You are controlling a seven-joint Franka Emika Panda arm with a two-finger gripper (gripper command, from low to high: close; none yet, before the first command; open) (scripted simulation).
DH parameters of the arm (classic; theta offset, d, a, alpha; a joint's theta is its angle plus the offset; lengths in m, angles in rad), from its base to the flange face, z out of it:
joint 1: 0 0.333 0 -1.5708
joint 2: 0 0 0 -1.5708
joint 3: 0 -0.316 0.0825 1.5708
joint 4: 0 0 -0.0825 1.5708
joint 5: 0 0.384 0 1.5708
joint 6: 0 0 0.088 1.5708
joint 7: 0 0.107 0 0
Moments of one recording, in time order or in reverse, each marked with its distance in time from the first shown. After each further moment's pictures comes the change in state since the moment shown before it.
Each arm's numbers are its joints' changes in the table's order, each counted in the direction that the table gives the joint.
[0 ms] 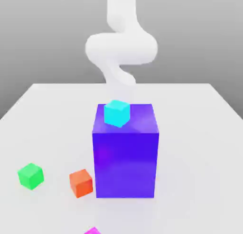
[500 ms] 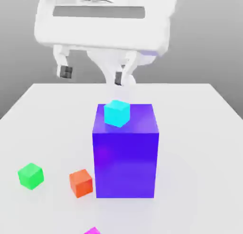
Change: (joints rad) arm -0.166 0.552 -0.105 -0.030 -0.157 0.137 0.444
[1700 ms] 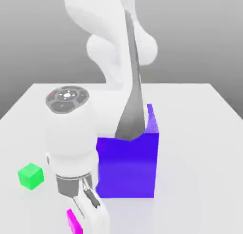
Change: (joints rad) arm -0.069 0.462 0.099 0.064 0.161 0.173 0.476
